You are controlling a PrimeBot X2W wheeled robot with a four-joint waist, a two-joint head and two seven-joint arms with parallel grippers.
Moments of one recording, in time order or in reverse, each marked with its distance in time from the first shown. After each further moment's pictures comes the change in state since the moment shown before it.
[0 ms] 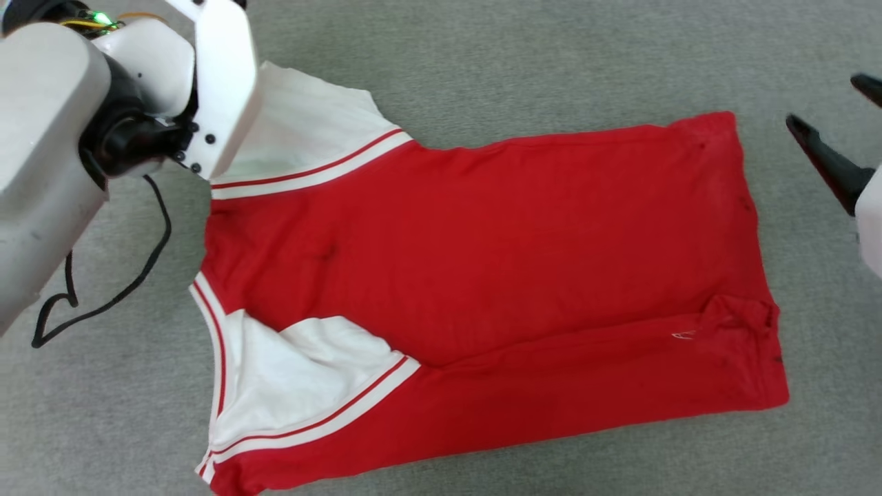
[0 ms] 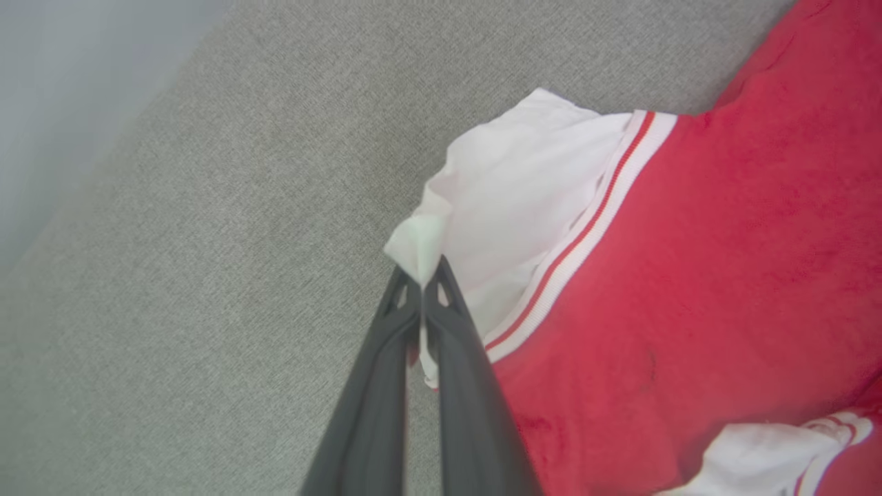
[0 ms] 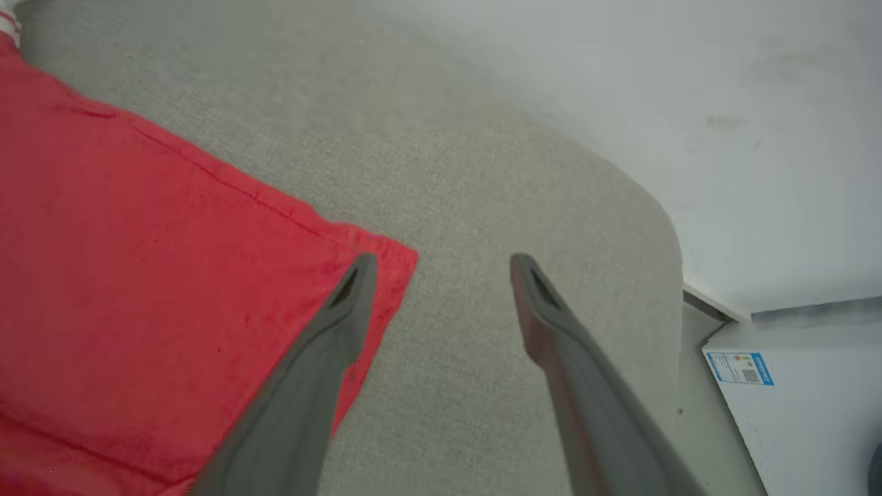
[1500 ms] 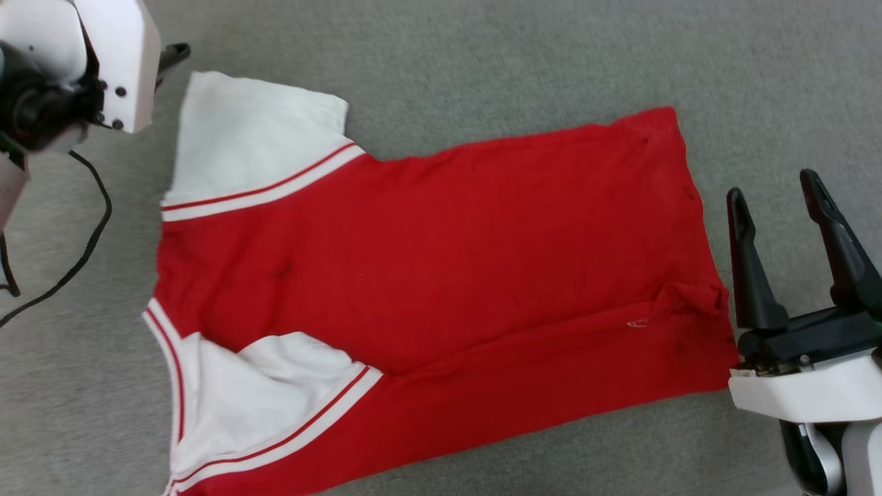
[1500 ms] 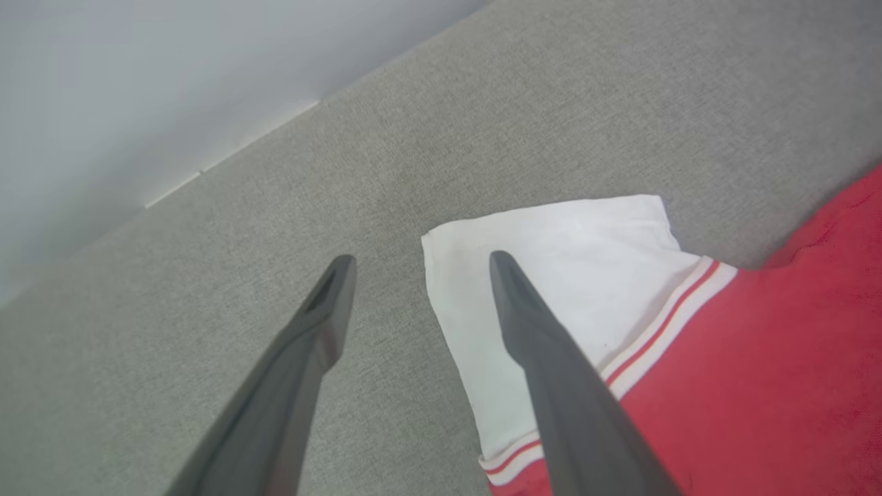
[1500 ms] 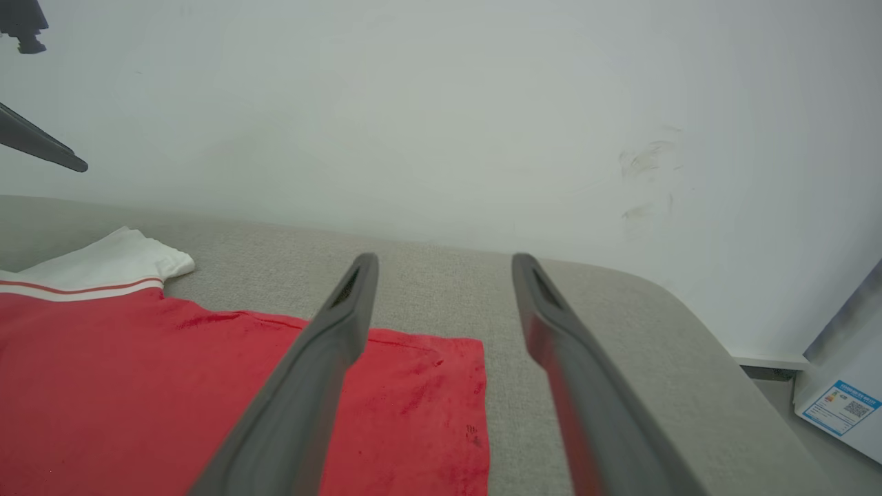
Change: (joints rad) left arm 0.044 0.035 0.147 0.127 0.034 0.057 -0.158; right arm 0.481 0.560 -0.275 -0.135 -0.344 0.000 -0.756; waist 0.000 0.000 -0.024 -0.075
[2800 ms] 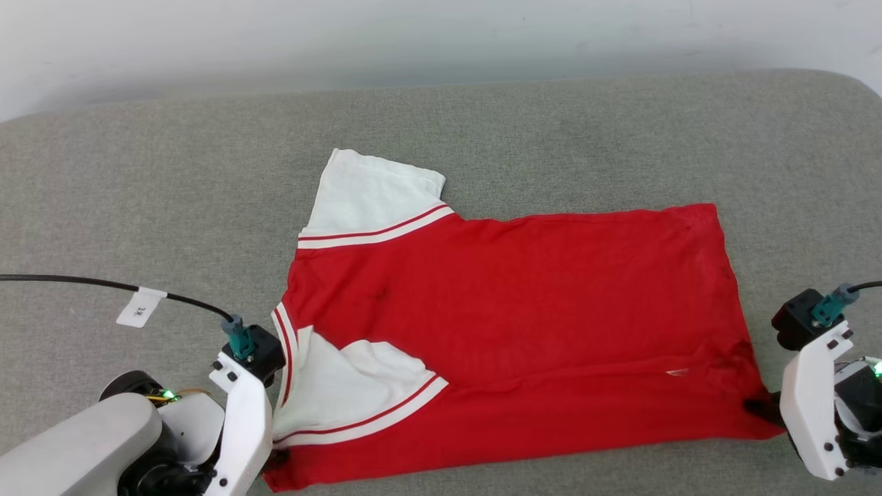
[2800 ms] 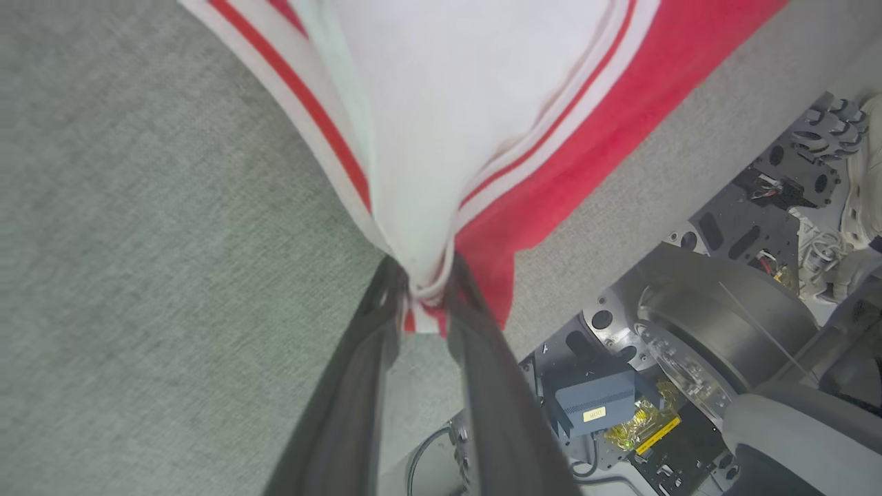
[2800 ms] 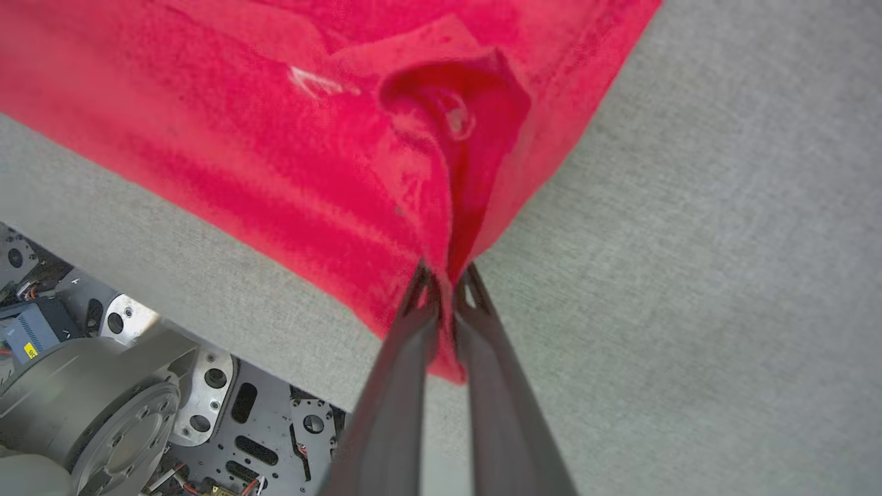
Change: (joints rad) left arm 0.662 0.173 -0.210 -0.449 -0.169 -0.007 0.012; right arm -0.337 -0.714 0.800 0.441 0.831 0.000 0.811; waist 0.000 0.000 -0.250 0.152
